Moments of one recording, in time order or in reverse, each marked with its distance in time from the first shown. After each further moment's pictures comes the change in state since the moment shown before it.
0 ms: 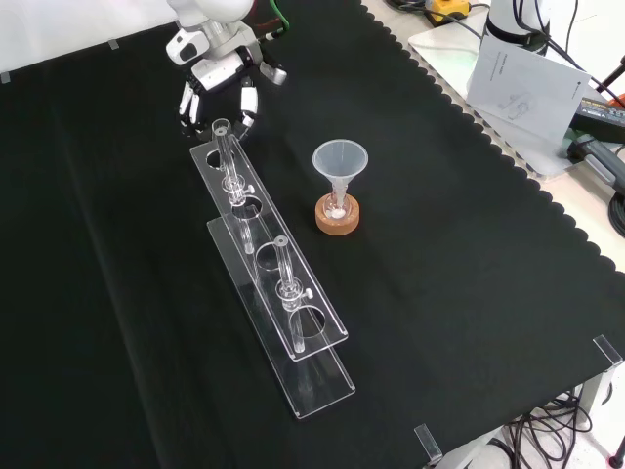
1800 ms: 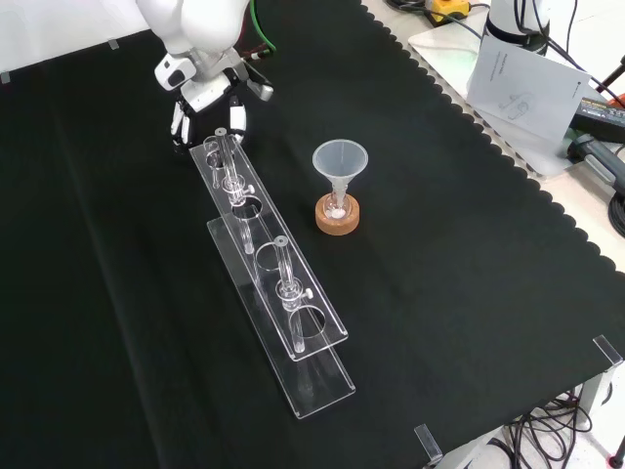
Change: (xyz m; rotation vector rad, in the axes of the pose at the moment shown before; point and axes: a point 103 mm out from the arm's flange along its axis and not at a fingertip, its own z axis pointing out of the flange) arm -0.025 0.032 0.027 0.065 -0.076 0.018
